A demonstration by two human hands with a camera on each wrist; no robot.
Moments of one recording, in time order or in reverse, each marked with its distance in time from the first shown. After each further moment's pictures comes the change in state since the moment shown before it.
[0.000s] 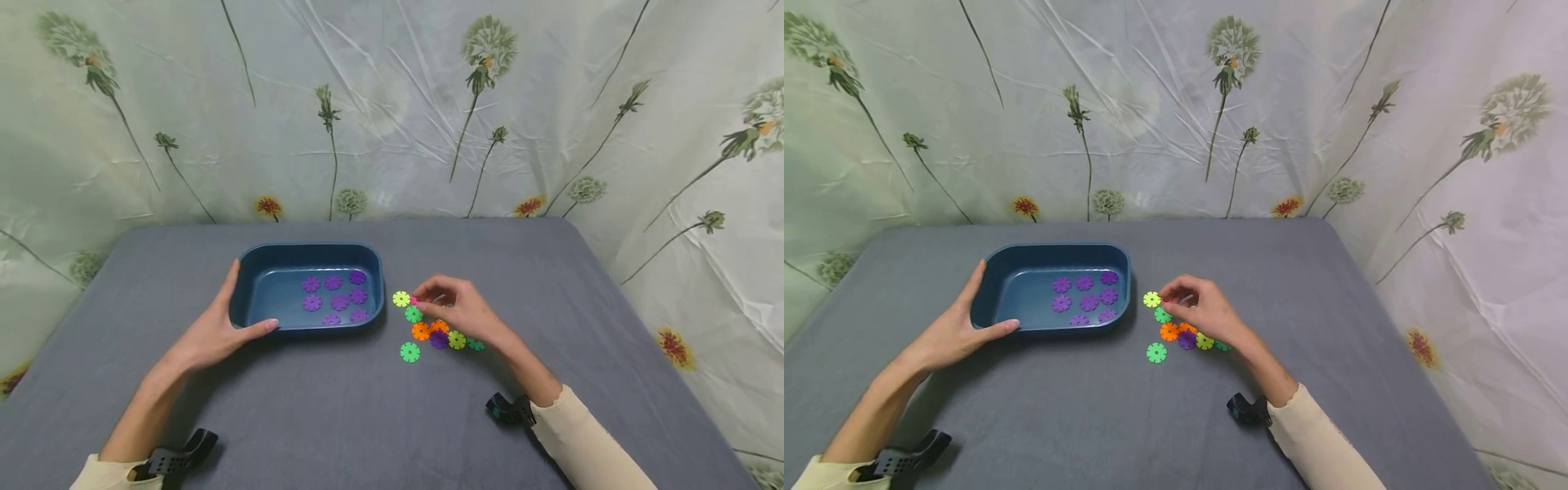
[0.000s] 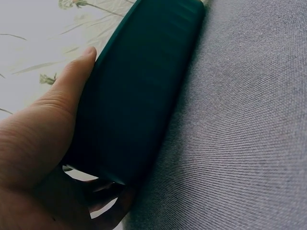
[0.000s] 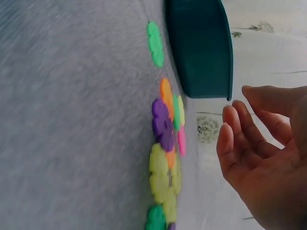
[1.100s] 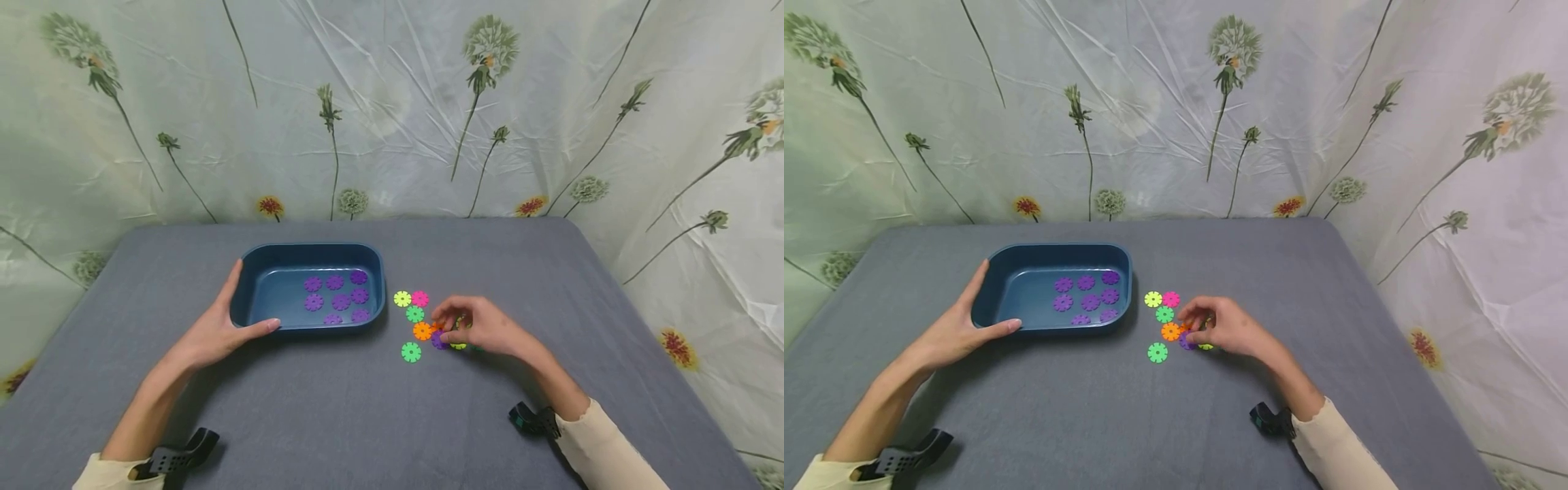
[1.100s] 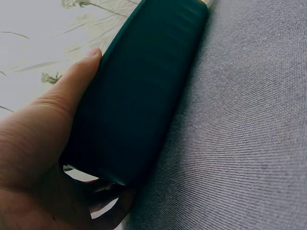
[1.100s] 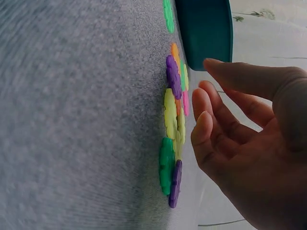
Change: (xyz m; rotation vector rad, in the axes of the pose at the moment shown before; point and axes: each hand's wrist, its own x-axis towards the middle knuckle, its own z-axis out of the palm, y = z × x) left_hand 0.001 0.000 0.001 -0.034 -0.010 -0.036; right_hand -0.027 0.016 -0.019 -0.114 -0.193 0.047
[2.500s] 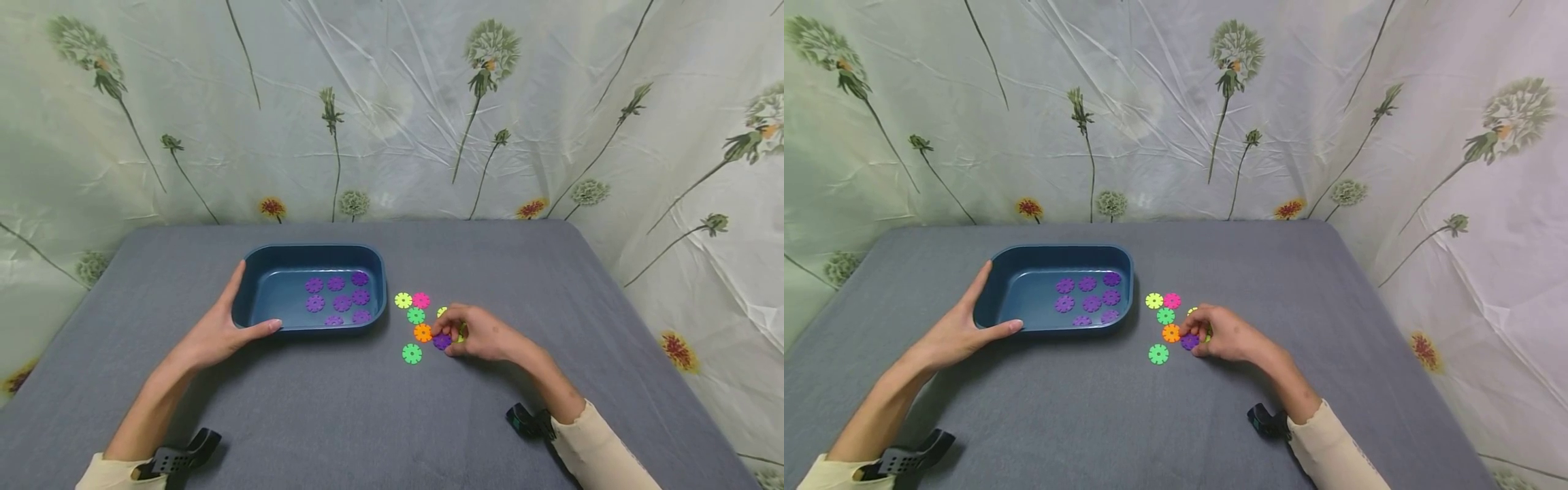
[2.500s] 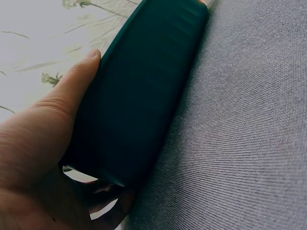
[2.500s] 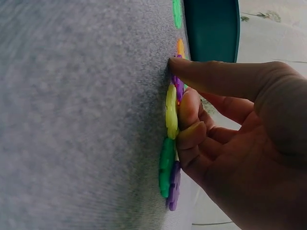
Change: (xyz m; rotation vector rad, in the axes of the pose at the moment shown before) left_hand -0.001 0.002 0.001 -0.004 0.004 -0.001; right_hand 0.000 0.001 0.006 -0.091 -0.089 0.048
